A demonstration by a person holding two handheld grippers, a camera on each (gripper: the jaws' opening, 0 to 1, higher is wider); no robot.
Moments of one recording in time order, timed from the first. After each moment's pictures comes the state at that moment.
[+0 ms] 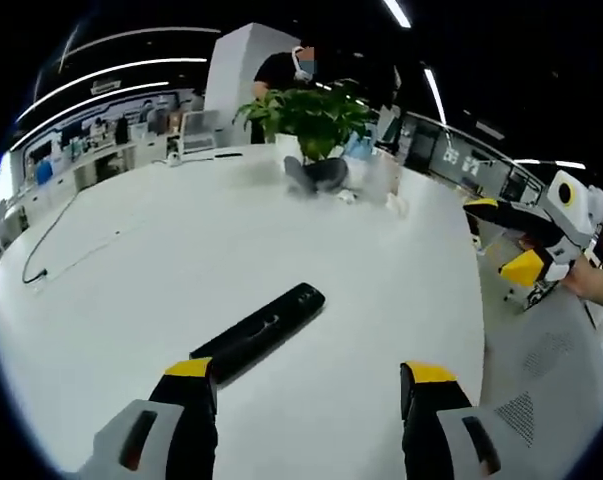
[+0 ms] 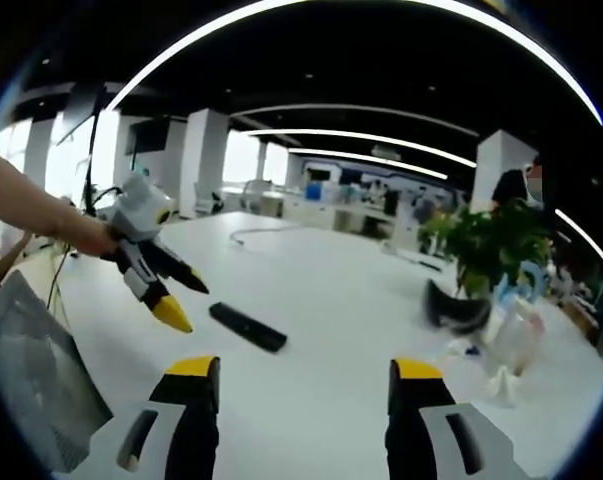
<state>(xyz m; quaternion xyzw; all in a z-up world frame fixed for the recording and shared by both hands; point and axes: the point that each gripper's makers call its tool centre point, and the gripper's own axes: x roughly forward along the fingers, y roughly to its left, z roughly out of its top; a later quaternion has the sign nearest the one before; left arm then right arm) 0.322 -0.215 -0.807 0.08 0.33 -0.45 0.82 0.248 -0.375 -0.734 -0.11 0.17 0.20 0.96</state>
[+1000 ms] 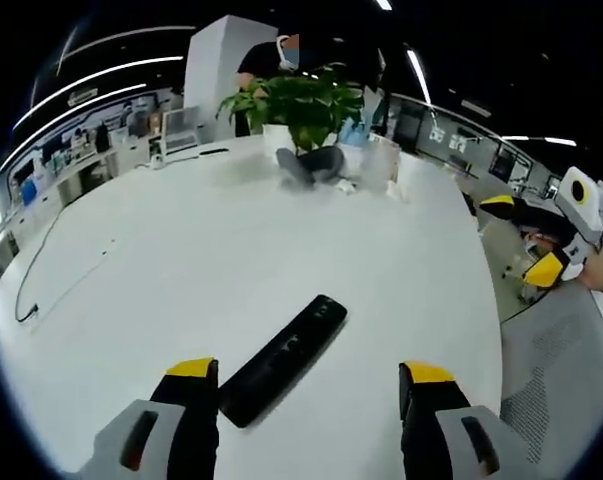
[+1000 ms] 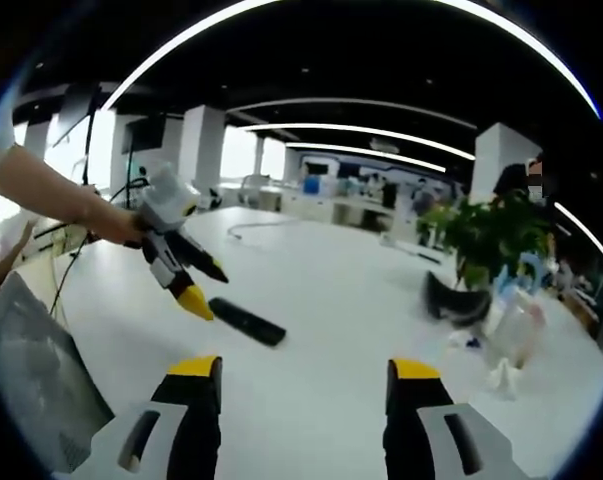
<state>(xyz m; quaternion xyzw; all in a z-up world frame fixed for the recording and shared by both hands) 0.360 -0.224 -0.815 0.13 0.34 -0.47 0.80 0.250 -0.379 -0.741 -0.10 0.18 0.20 0.96</state>
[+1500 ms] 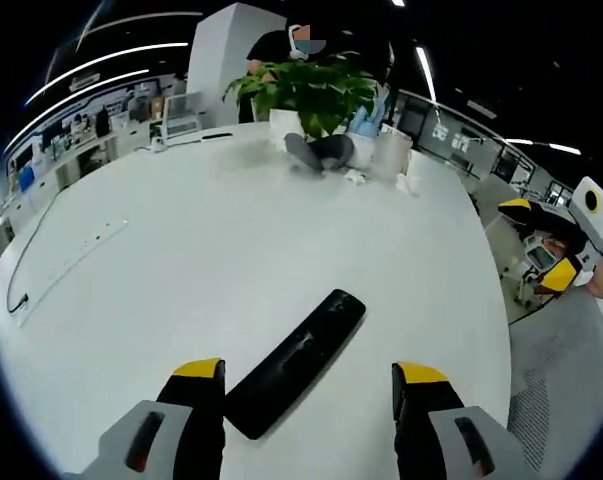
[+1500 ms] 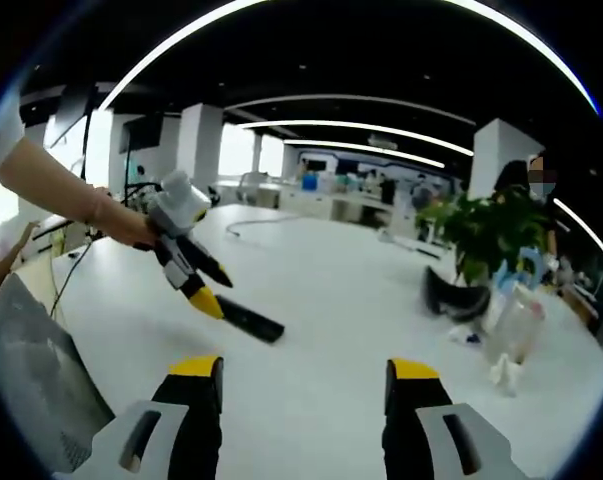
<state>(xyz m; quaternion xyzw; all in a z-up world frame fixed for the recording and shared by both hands) 0.380 -0.223 -0.832 0.12 0.37 -0.47 0.79 0.251 -0.380 -0.743 -0.10 0.19 0.20 0.96</state>
